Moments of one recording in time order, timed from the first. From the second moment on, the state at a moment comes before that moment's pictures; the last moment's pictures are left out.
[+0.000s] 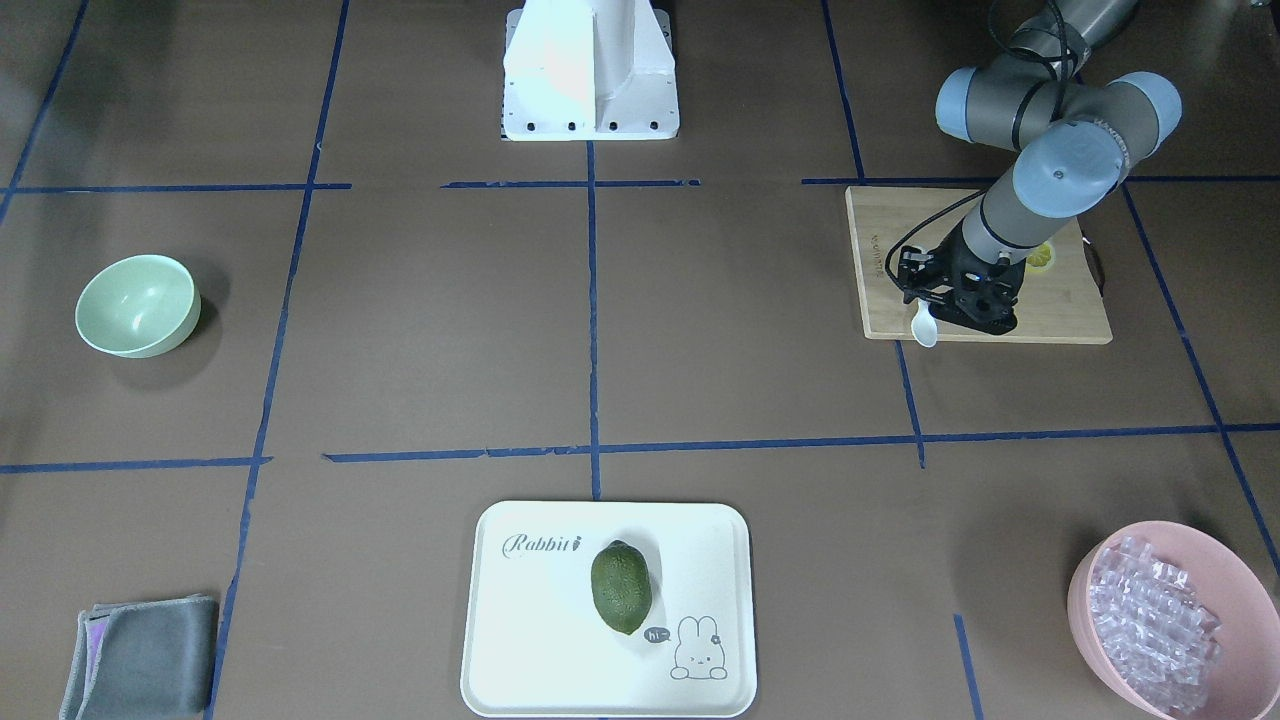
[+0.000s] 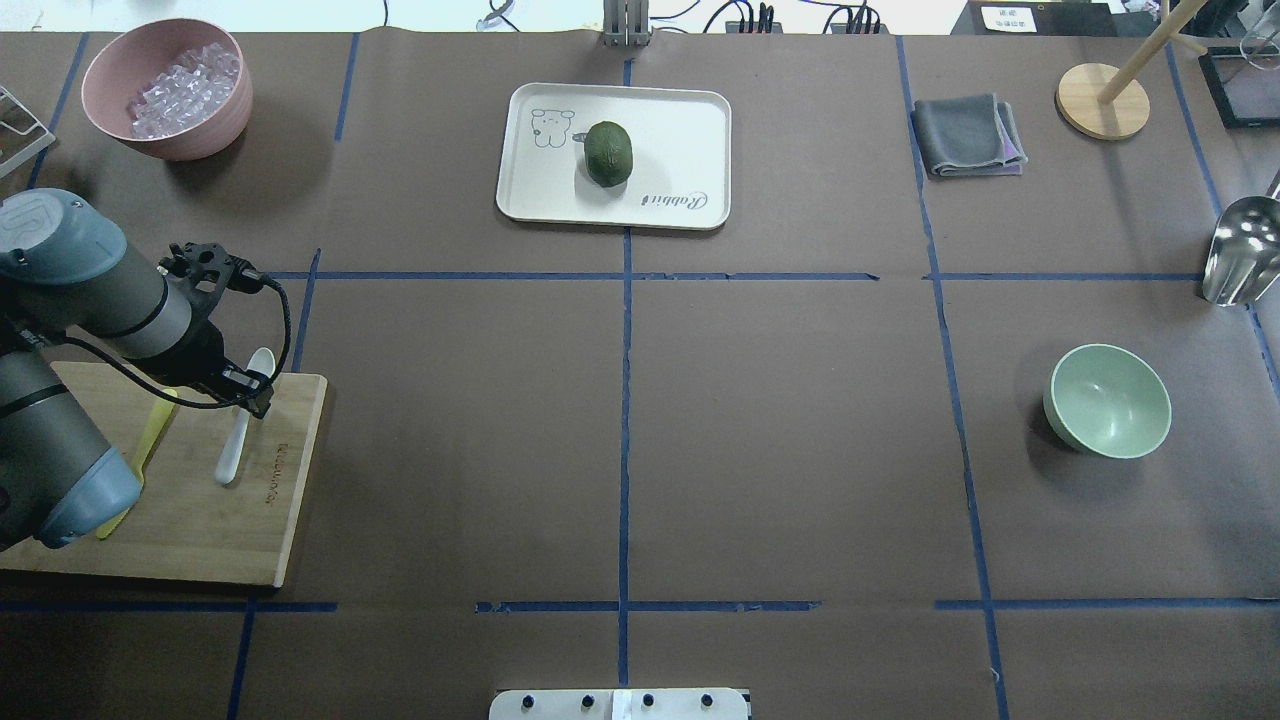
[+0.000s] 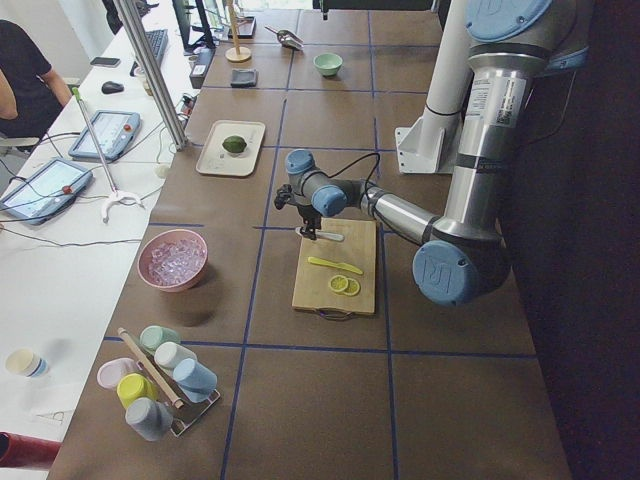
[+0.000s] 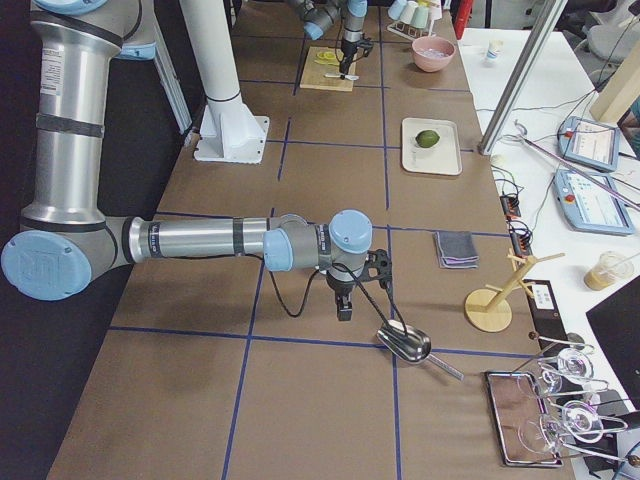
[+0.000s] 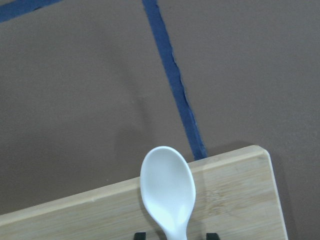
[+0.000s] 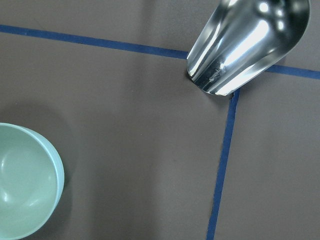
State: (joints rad) left arm -0.78 -1.73 -1.73 -1.81 -2.18 -0.60; right arm 1.41 -1.72 1.77 -1.49 2.37 0.06
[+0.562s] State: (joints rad) left arm -0.78 -1.73 -1.73 -1.81 -2.18 -0.60; right arm 1.41 -1.71 1.78 -1.49 2.37 0.06
